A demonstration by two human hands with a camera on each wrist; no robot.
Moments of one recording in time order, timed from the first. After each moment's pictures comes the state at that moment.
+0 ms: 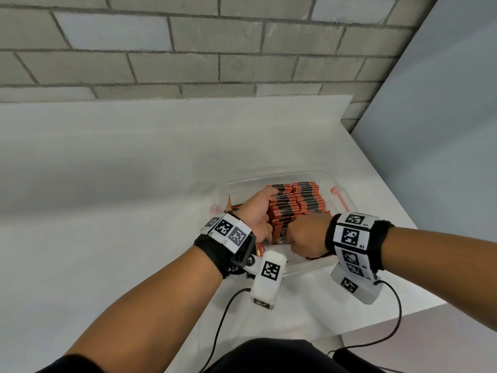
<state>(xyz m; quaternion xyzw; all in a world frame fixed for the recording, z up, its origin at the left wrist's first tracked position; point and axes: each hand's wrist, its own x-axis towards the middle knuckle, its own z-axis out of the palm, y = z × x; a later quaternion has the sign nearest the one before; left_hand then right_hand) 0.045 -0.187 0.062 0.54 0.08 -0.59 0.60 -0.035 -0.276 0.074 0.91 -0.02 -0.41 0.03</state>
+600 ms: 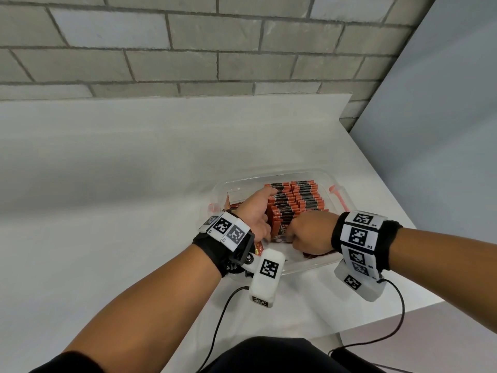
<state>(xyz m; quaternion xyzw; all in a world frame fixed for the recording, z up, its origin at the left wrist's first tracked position) 0.048 -0.189 0.056 0.54 0.08 -0.61 0.57 -0.041 -0.284 0.075 0.92 -0.03 -0.39 0.01</state>
